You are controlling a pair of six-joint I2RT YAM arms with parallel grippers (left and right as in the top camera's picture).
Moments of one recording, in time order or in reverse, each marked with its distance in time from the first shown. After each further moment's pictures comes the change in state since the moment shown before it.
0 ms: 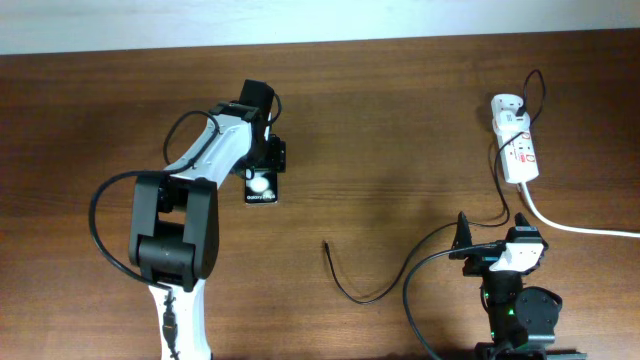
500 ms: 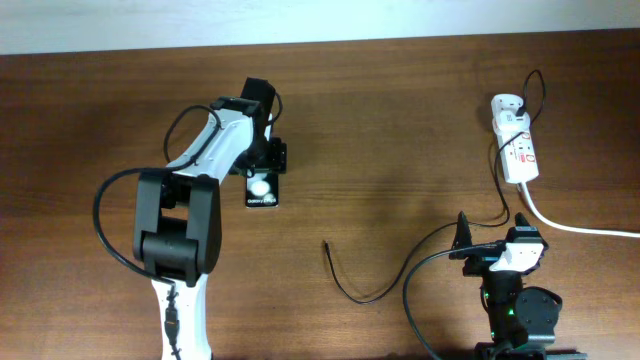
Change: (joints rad) left arm 0.000 0.029 0.066 -0.096 0.022 0.000; right arm 0.000 0.000 0.000 0.000 0.000 0.000
